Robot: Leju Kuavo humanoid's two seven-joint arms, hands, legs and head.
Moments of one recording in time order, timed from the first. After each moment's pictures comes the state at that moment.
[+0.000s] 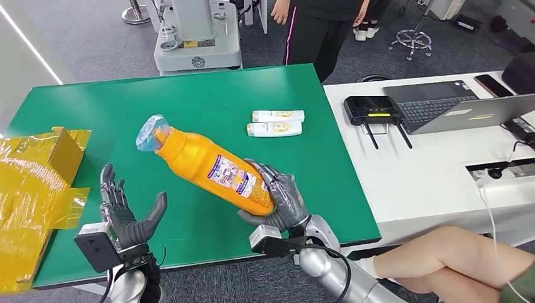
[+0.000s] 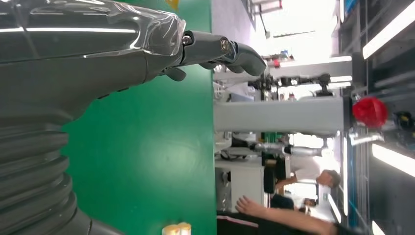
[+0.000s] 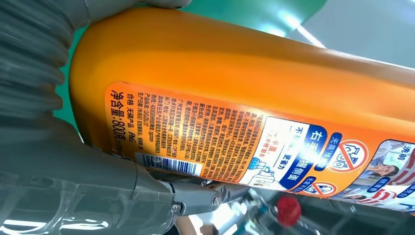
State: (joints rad) left arm -0.13 -0.21 -0.34 -1.33 0.02 0.35 -0.69; right arm -0.31 -0.05 0.62 -1.01 0.43 -0.55 -0.48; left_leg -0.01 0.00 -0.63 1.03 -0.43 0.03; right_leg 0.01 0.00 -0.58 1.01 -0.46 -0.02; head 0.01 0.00
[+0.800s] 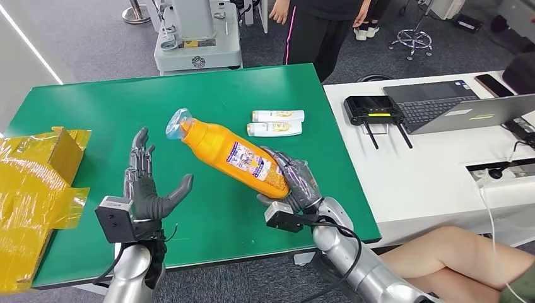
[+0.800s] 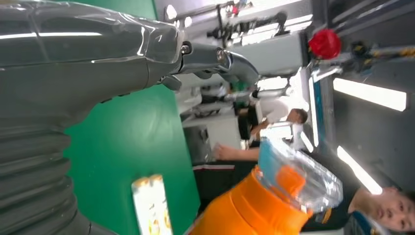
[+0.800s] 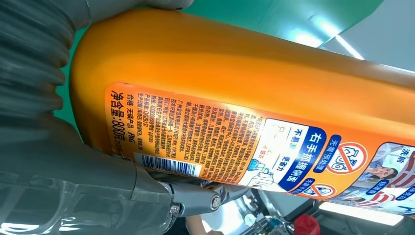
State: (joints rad) left arm -0.27 -0.21 -0.42 -1.34 -0.07 0.16 -0.58; right arm -0.40 -0.05 0.47 -0.82 0.46 -0.41 -0.56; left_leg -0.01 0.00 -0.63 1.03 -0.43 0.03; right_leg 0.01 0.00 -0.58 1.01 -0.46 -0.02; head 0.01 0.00
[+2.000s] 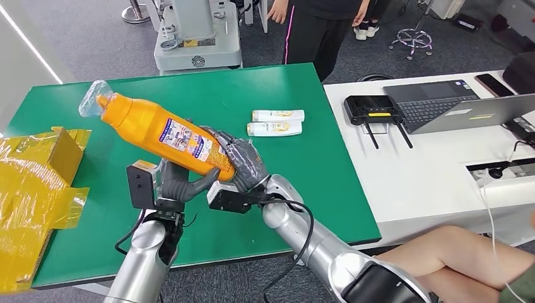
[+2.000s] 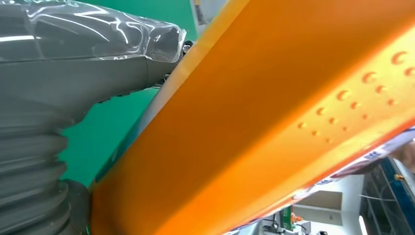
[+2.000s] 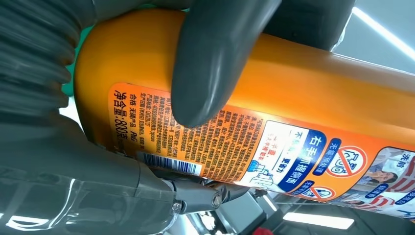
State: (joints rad) left arm -0.44 -0.25 -0.43 -1.06 0.02 -0.02 -0.51; right arm -0.65 0.22 0.54 -0.54 0.47 -0.34 -0.60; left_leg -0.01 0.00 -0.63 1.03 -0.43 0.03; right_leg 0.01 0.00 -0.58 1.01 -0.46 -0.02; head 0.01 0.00
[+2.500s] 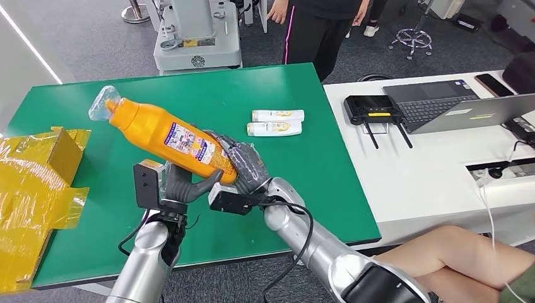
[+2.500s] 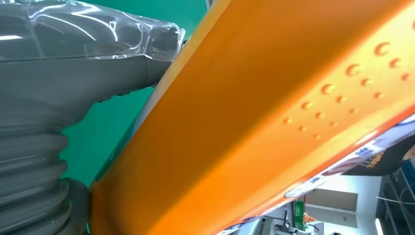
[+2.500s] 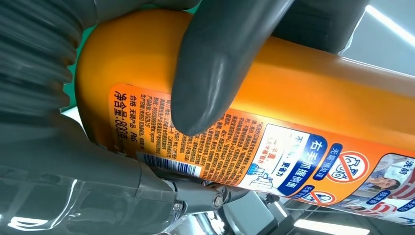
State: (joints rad) left arm -0.45 -0.26 -0.43 -1.02 0.02 -0.02 -0.50; right arm -0.64 0.22 0.53 -0.51 0.50 -0.34 -0.59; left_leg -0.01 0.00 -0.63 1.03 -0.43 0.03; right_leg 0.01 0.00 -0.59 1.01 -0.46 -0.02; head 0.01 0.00
